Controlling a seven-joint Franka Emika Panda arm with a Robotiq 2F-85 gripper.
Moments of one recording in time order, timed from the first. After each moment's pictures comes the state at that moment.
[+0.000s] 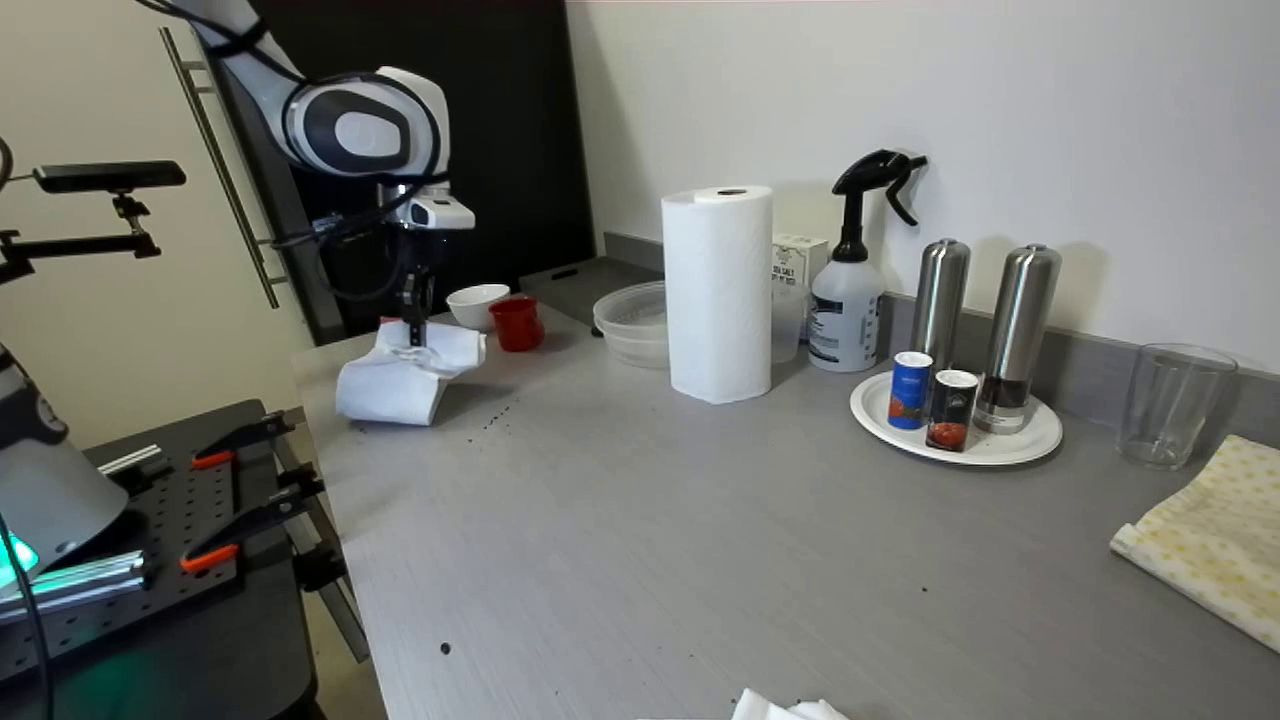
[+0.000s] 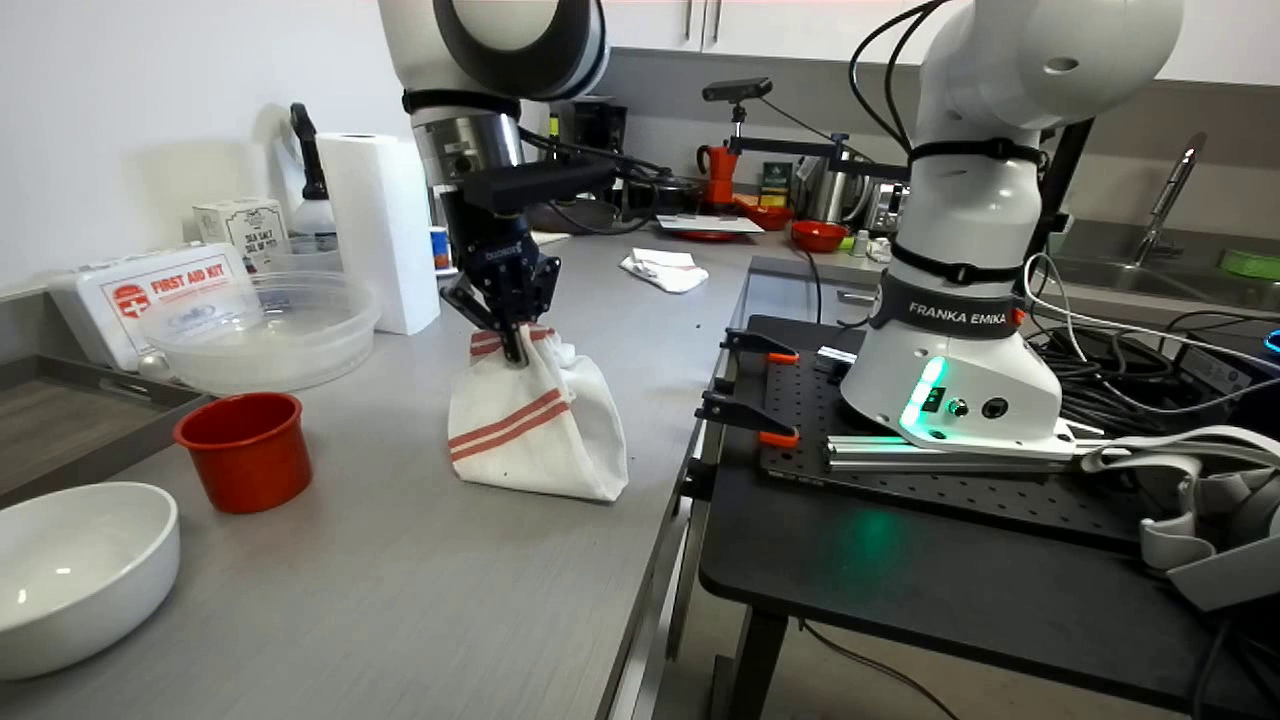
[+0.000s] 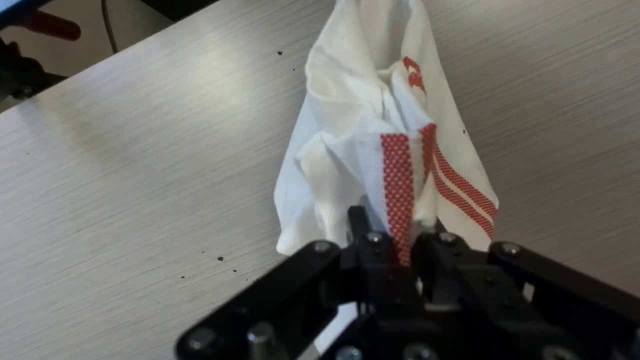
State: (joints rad) arm 0.08 0.21 0.15 -2.46 0.05 2.46 0.65
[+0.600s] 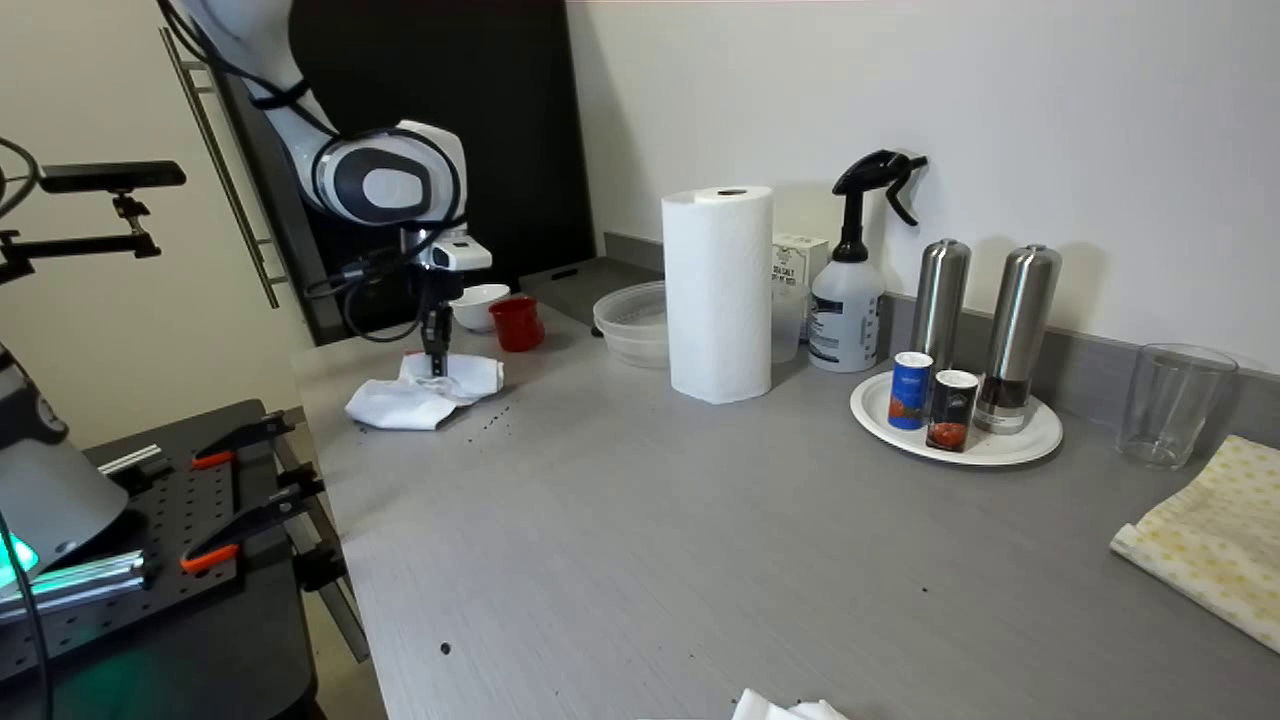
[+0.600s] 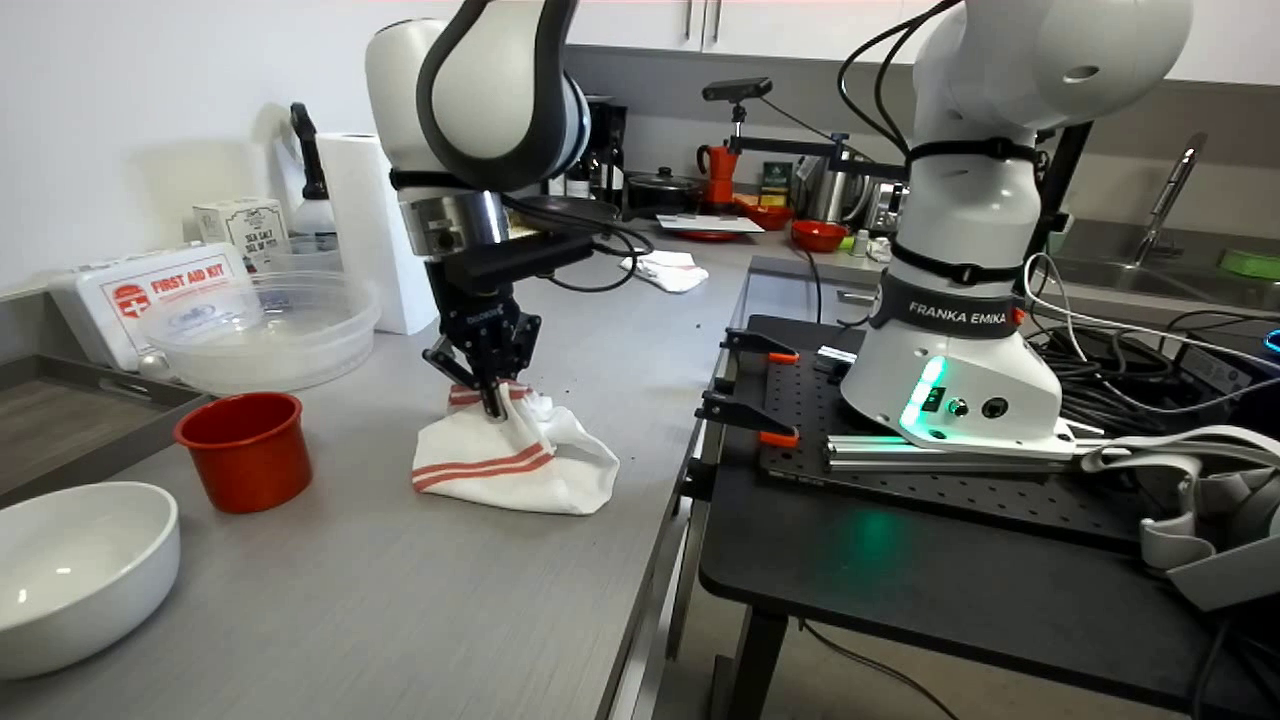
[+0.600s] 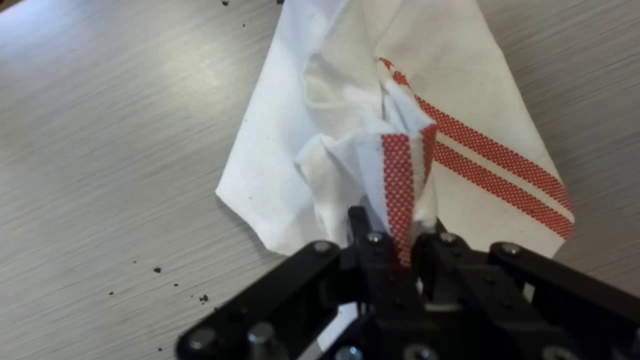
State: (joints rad) arm 0.16 0.41 0.09 -2.39 0.05 2.62 0.65
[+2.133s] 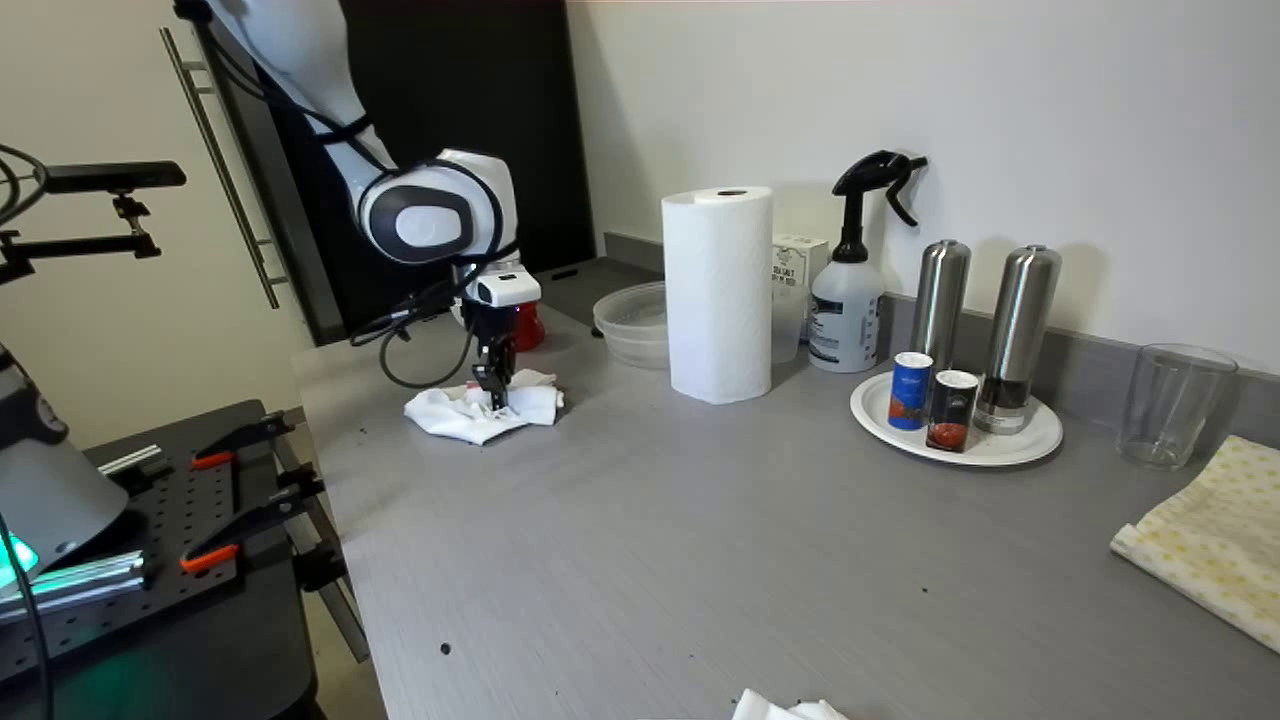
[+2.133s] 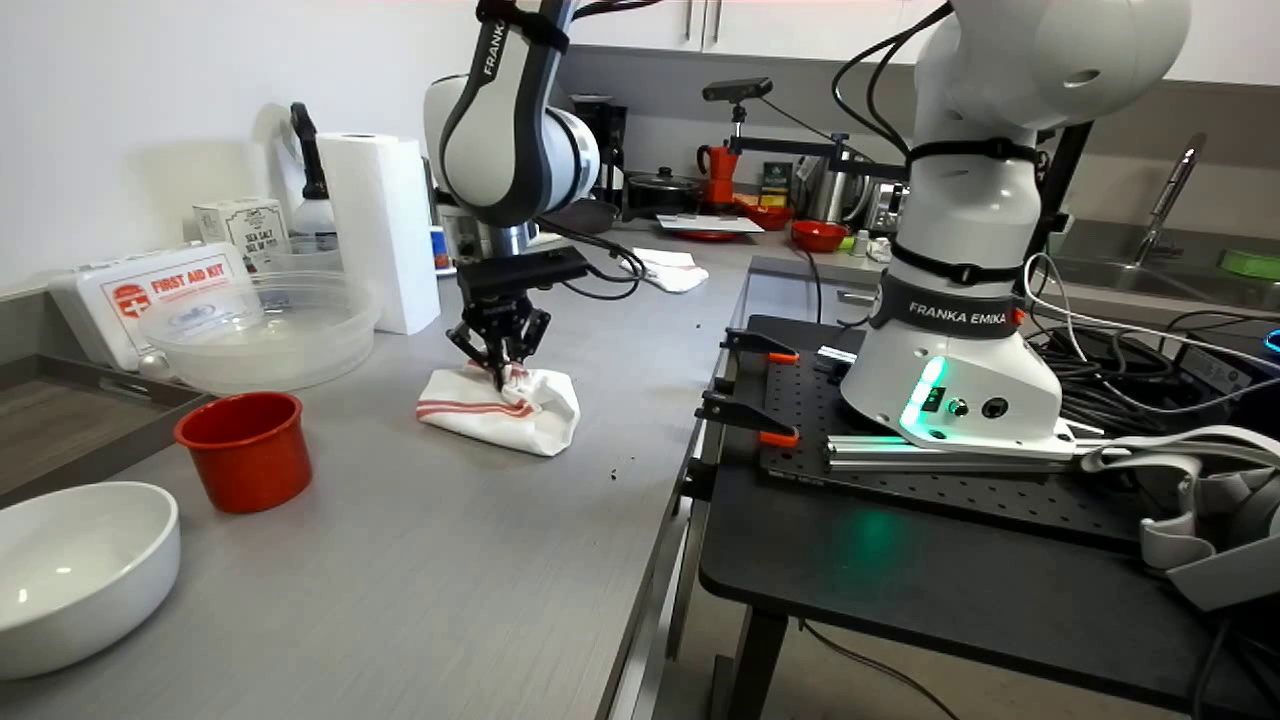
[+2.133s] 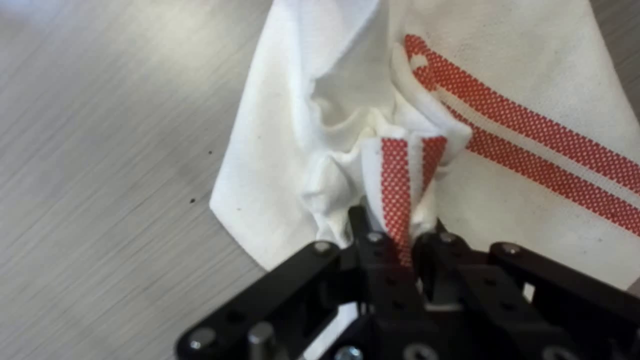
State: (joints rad) arm 0.14 0.53 -0.10 -2.33 0.12 2.76 0.65
